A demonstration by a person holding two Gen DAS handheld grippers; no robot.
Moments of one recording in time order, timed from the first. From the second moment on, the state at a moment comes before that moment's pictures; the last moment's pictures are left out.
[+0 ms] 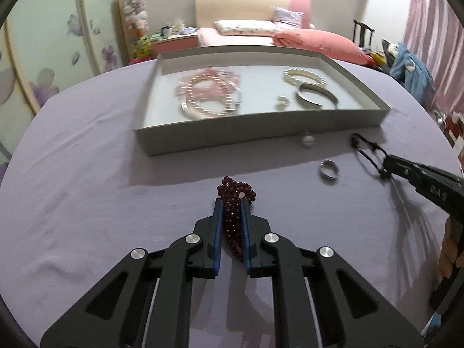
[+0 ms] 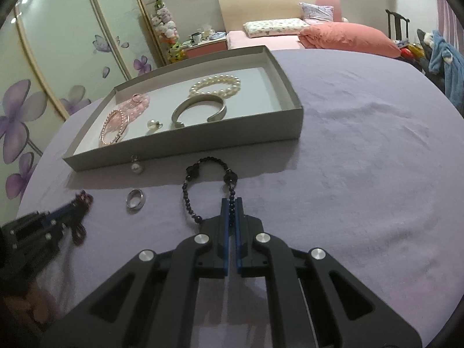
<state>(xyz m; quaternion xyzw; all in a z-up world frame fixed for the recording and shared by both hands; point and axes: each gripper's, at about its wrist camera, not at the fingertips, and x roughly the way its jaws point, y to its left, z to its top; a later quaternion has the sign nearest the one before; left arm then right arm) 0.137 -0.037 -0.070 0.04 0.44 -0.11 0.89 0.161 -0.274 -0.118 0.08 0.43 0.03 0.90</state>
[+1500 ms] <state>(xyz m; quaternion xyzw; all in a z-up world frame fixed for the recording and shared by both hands) 0.091 -0.019 0.005 -0.02 0.25 -0.07 0.97 0.105 -0.234 -0.018 0.08 0.22 0.09 0.97</state>
